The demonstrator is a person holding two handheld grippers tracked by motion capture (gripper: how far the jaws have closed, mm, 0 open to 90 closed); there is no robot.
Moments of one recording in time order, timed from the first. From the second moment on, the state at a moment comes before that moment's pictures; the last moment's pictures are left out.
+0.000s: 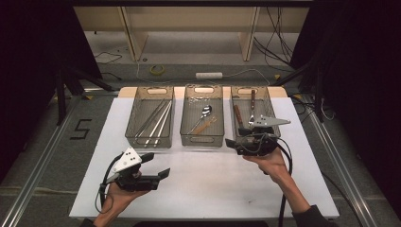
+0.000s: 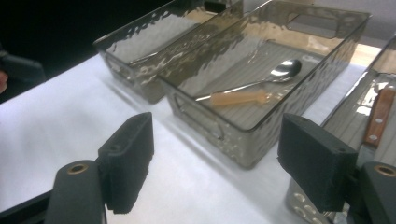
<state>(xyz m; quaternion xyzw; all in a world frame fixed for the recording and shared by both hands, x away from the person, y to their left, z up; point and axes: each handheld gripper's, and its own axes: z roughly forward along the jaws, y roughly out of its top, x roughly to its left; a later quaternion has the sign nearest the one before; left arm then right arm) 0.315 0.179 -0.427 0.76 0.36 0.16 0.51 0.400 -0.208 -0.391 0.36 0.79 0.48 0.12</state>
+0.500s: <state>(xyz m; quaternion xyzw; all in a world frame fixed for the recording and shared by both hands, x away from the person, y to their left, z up) 0.315 0.177 -0.427 0.76 0.35 0.16 0.52 0.369 -0.207 -0.402 0.34 0.79 0.50 0.12</state>
